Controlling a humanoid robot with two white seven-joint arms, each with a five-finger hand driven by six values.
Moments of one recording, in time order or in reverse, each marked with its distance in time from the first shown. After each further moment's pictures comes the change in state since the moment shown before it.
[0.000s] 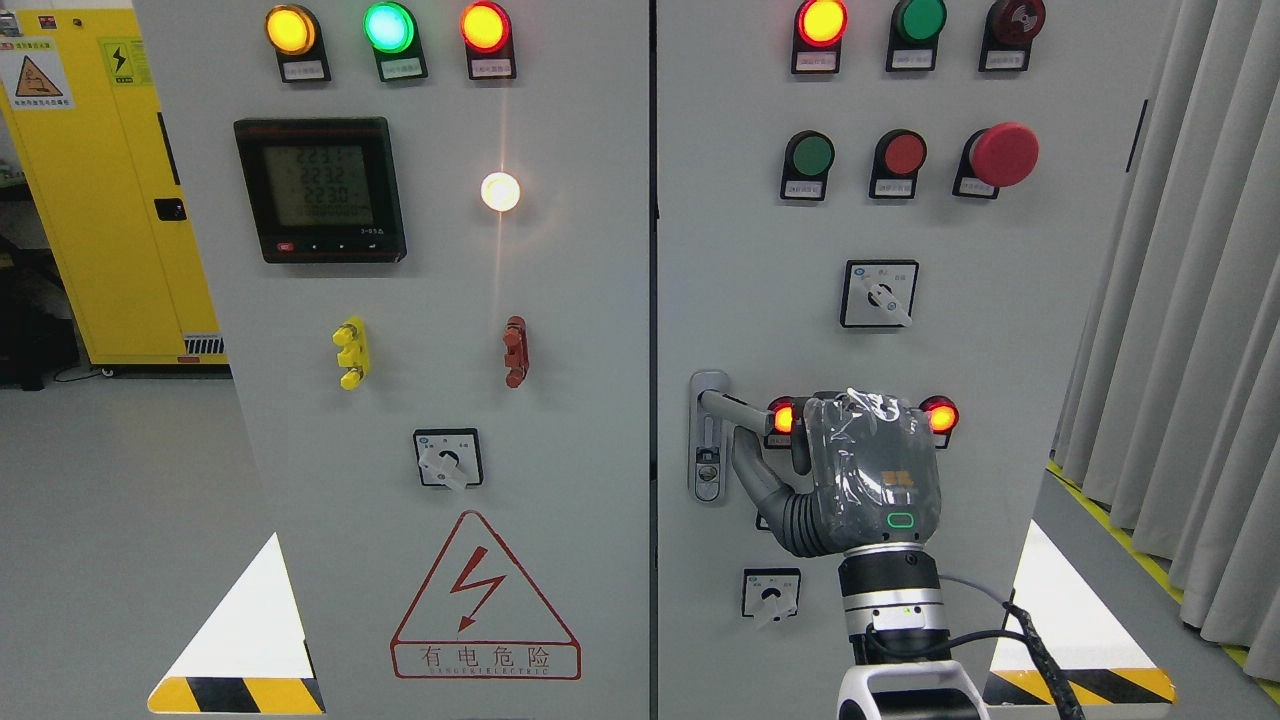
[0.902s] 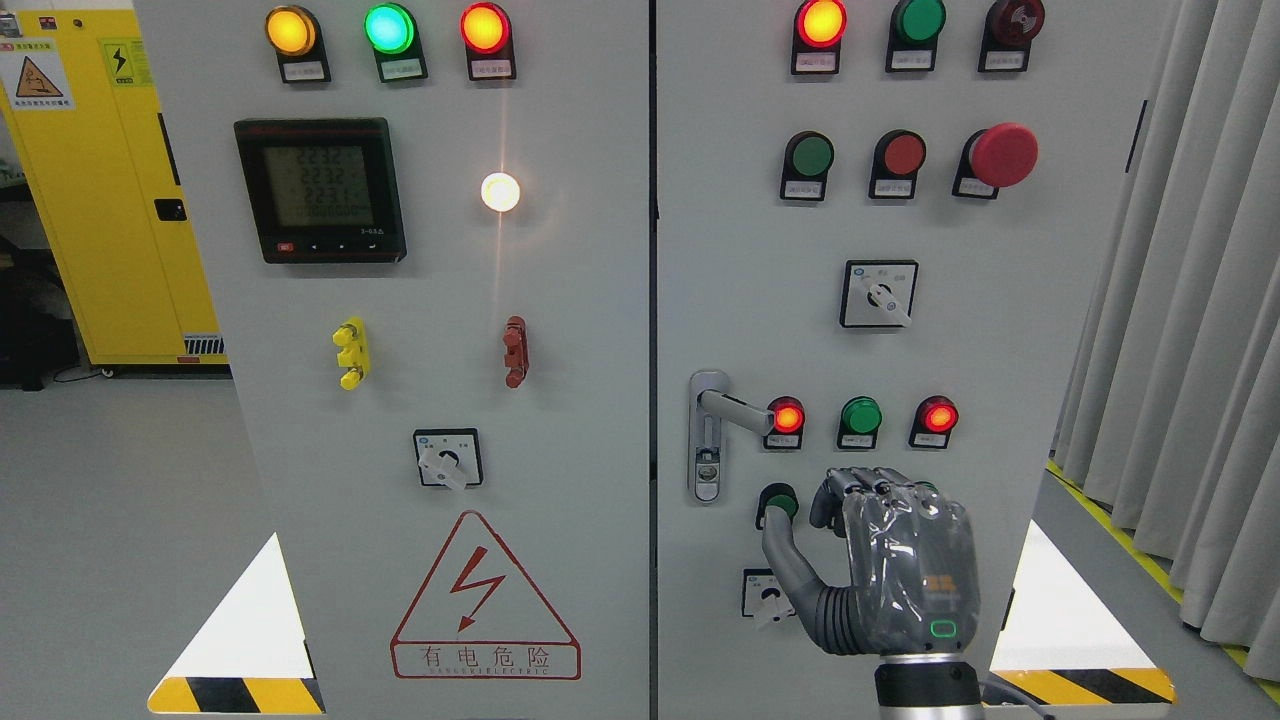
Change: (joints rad) left arm 0.001 0.000 0.000 0.000 0.000 0.005 0.000; right arm 0.259 -0.002 -0.057 -0.149 -0.065 -0.118 -0.110
